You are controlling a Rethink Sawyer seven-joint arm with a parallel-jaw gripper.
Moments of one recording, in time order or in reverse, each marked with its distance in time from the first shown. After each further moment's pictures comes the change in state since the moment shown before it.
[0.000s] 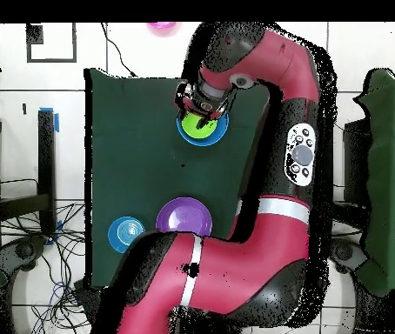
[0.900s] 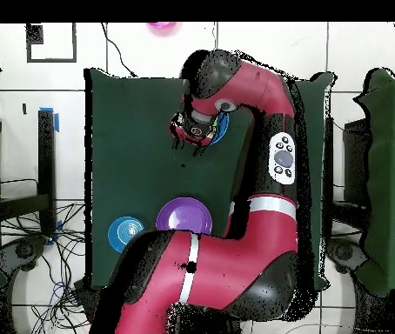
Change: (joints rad) arm 0.008 0.024 0.033 0.159 -0.085 -0.004 0.000
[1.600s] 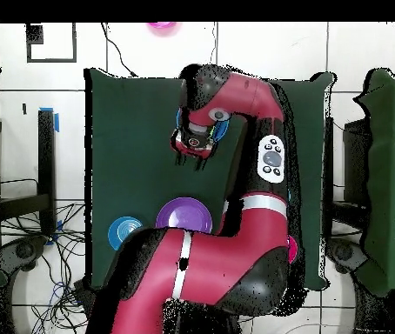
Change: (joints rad) arm 0.023 0.027 -0.030 0.029 -0.065 0.030 0.000
